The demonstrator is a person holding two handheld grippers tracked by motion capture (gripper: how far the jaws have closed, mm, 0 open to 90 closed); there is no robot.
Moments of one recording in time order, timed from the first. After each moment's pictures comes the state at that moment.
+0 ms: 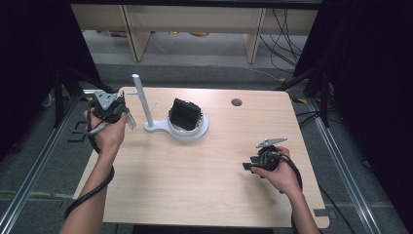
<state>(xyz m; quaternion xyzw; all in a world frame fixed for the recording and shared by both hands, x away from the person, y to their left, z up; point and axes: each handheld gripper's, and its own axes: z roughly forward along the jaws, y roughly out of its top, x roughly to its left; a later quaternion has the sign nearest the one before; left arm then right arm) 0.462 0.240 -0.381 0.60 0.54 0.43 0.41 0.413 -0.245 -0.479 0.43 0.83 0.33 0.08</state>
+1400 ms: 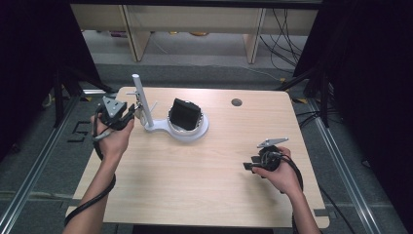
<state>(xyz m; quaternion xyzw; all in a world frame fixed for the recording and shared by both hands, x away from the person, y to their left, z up) 0.449 0.232 -0.400 0.63 0.50 0.41 0.43 0.413 -0.248 -0.478 0.43 0.84 0.33 0.08</state>
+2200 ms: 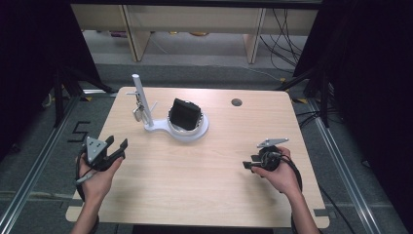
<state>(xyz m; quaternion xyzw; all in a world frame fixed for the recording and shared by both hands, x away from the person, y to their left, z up) 0.368 0.270 -0.477 0.62 0.51 0.38 0.46 0.414 -0.246 -0.481 0.42 0.83 0.35 0.10</state>
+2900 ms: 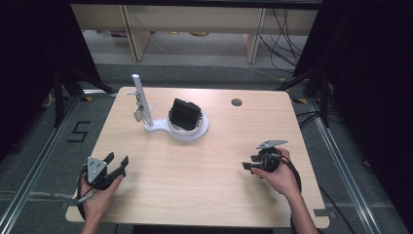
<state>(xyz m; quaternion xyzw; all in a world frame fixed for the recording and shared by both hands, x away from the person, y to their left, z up) 0.344 0.278 -0.524 0.61 0.51 0.37 0.48 0.414 -0.247 -0.488 0.41 0.83 0.35 0.11</state>
